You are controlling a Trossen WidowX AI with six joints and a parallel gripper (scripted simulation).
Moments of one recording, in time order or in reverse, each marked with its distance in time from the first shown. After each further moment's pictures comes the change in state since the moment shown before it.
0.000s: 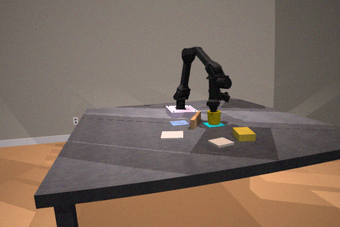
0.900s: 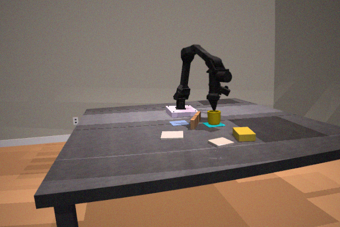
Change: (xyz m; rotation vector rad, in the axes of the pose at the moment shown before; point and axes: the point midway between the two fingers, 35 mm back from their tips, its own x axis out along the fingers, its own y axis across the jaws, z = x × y) arm -0.034 0.002 0.000 0.000 0.009 0.008
